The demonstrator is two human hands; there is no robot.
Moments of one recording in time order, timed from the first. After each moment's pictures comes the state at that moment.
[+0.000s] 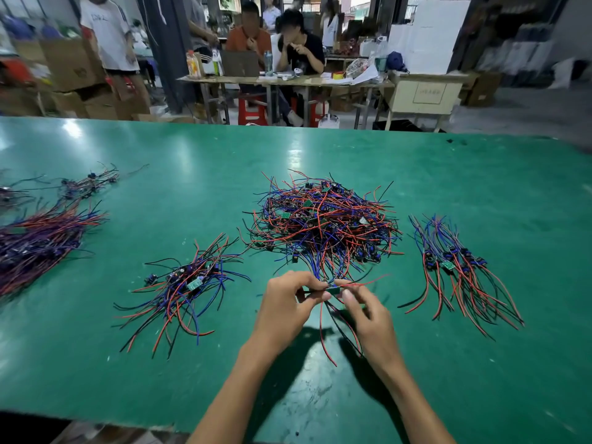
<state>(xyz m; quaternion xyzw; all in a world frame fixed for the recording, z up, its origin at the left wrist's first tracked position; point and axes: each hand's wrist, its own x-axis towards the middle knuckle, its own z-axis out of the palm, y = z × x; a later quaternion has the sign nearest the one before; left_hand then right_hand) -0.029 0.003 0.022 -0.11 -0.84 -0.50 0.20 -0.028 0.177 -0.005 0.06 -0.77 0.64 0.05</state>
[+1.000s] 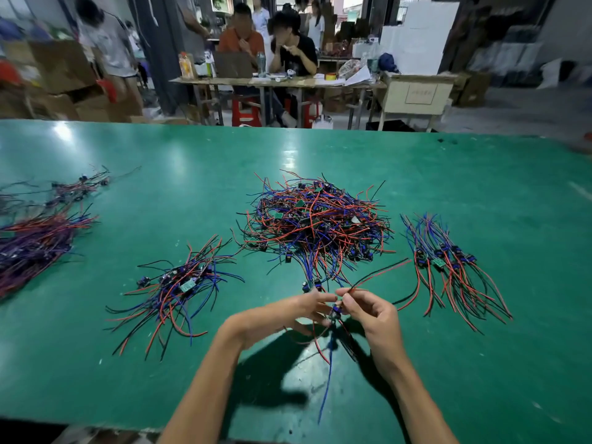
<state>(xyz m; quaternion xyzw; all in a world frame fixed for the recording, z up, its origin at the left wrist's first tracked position) -0.022 -0.006 0.058 -0.16 -0.74 -0.57 -0.33 -0.026 0.192 -0.005 0.03 -0.64 0.77 0.02</state>
